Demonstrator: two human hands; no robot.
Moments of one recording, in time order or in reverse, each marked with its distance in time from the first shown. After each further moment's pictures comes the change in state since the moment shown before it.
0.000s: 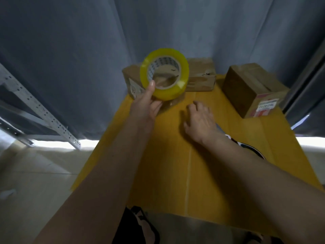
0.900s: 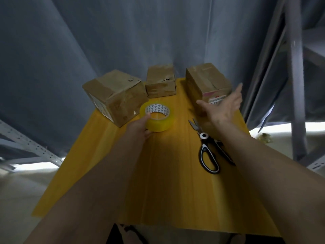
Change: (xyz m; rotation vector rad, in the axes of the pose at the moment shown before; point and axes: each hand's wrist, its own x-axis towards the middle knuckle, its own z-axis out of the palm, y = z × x) left_hand 0.023 -0.080 0.068 0.436 0.396 -0.451; right_hand 0.002 0.155 -0.057 0.746 0.557 0.698
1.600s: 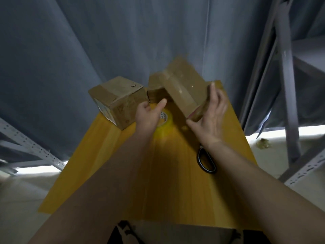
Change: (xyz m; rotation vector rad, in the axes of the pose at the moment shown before) left_hand -0.053 0.013 0.016 0.240 -0.022 0.590; right_hand -0.056 -0.003 -0.015 -0.102 -0.001 -0.711
